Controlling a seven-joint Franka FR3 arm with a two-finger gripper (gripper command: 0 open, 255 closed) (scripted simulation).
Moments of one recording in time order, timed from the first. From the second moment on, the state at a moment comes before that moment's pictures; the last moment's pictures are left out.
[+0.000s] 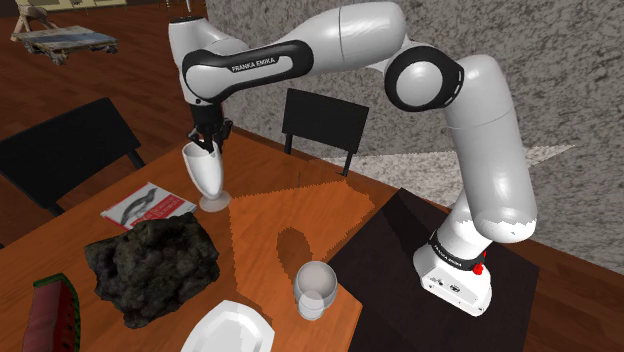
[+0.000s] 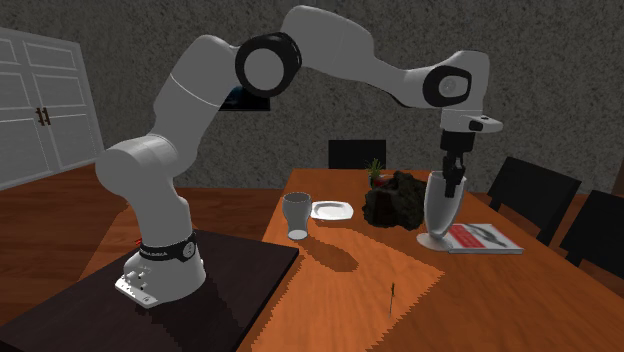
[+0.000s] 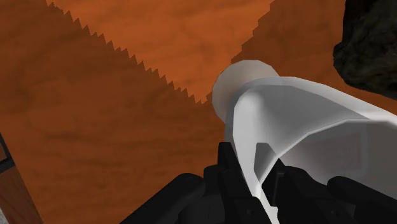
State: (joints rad) arm 0.26 0.67 0.26 -1.24 -0.18 1.88 0.48
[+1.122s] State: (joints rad) arm 0.26 0.70 0.26 -1.30 -0.19 1.98 0.49
